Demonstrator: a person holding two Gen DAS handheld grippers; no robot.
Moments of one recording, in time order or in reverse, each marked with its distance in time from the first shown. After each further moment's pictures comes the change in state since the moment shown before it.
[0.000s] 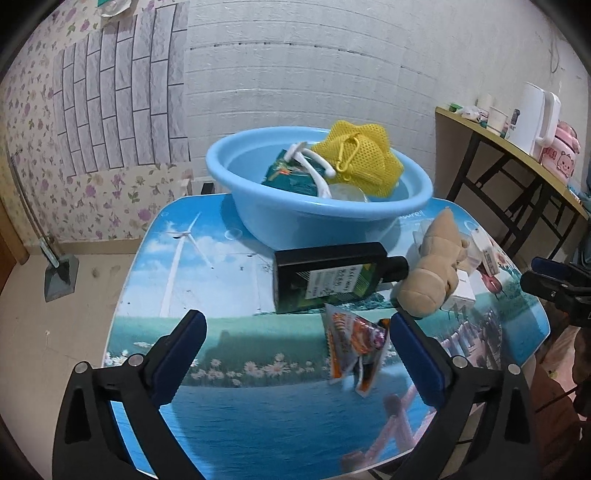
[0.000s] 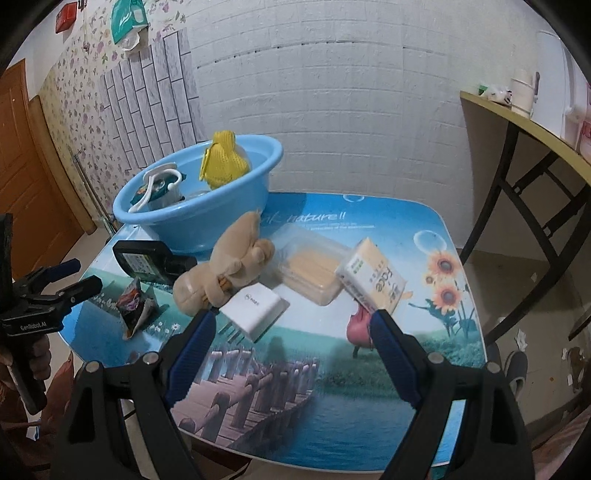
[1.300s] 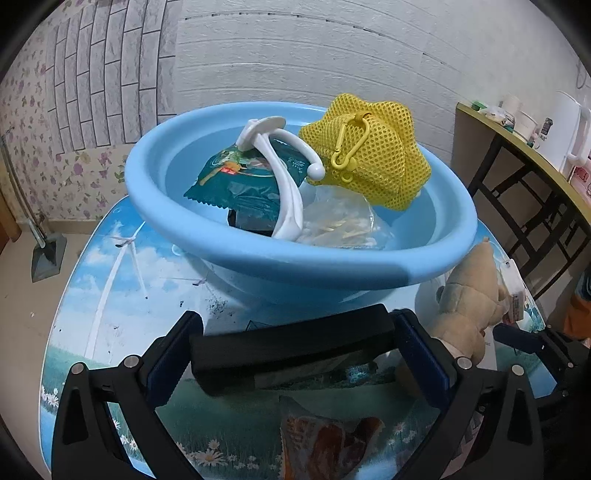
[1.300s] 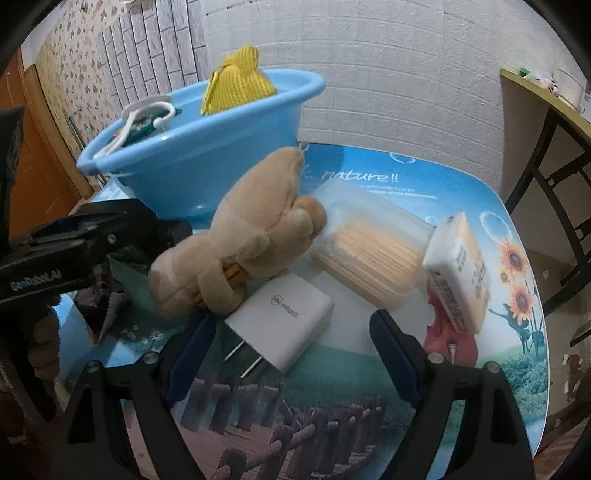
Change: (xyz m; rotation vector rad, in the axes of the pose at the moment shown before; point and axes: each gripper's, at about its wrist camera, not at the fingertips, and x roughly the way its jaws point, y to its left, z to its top) left arm 0.081 -0.025 0.035 -0.081 0.068 0.000; right arm 0.090 0.031 0.002 -0.063 0.155 -0.005
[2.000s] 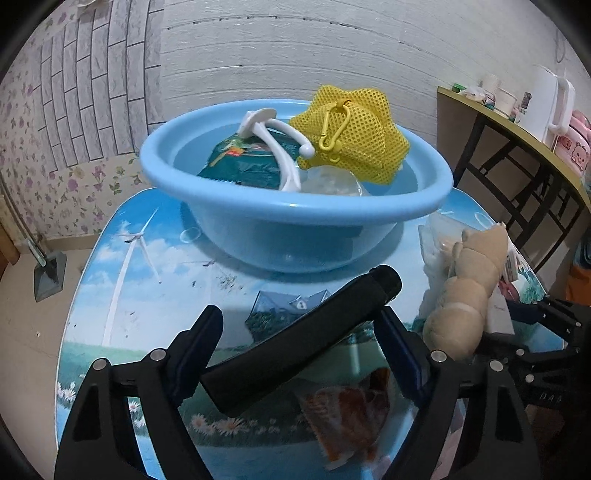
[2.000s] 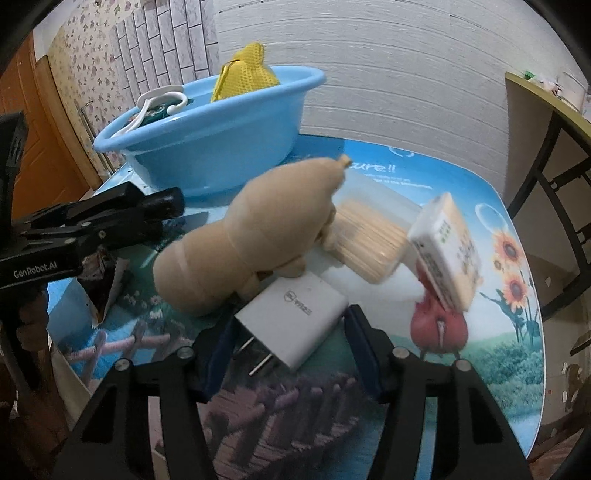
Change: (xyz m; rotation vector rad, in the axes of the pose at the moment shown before) left arm -0.021 0.004 -0.019 0.091 0.004 -0.010; right arm -0.017 -0.011 -0.021 -0.032 -0.003 0.032
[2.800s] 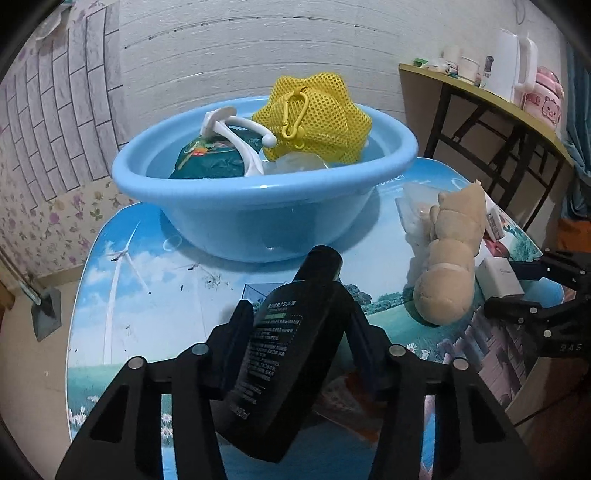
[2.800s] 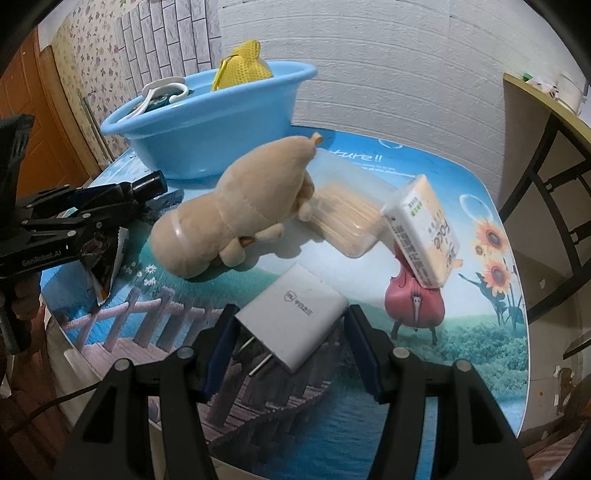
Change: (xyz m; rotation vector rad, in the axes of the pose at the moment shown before) left arm -0.001 -0.007 -0.005 0.160 0.018 -0.057; right arm -0.012 -0.012 -0.010 -0.034 0.022 -0.007
